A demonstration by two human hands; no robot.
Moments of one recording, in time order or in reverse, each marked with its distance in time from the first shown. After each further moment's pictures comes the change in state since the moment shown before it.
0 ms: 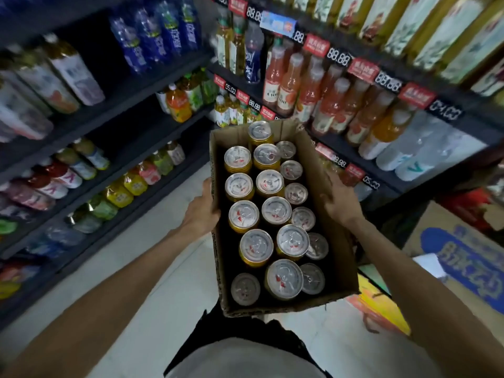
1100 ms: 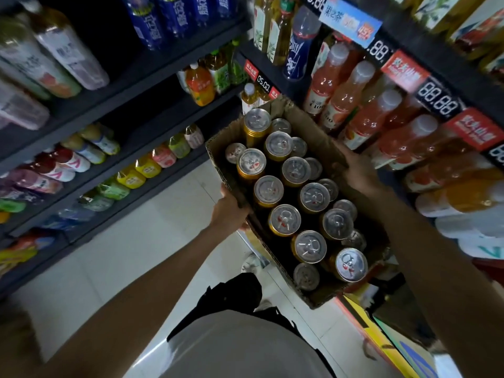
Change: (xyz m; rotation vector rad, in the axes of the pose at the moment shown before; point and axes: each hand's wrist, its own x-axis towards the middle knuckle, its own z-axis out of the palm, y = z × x) left_hand 0.183 0.020 0.005 -0.244 -0.078 -0.474; right_hand 0.286 -0.004 0.031 0.009 -0.219 -0.230
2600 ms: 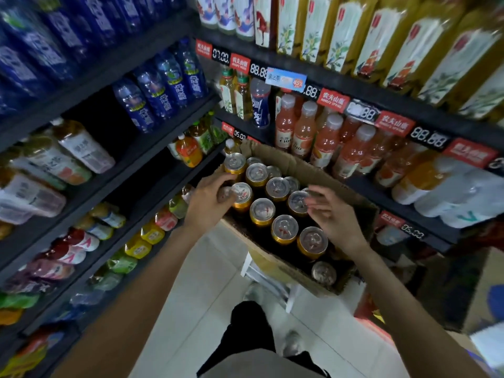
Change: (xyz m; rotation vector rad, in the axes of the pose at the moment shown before) left_hand -0.019 0.027 -0.092 0.254 0.306 0.929; right_hand -0.151 -0.111 -0.001 0.616 0.279 0.080
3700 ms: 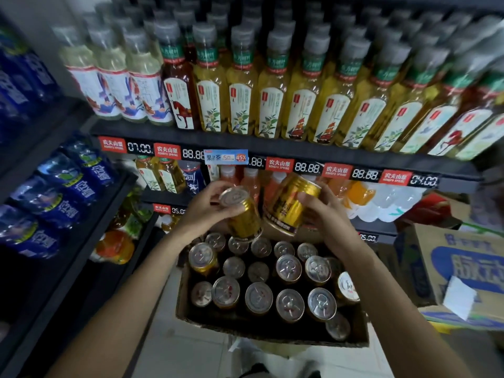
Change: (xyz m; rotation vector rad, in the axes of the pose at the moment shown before) left_hand 0.202 0.030 -0.020 -0.584 -0.626 0.103; right_hand 0.082 -0.102 -0.022 0.643 0.483 0.221
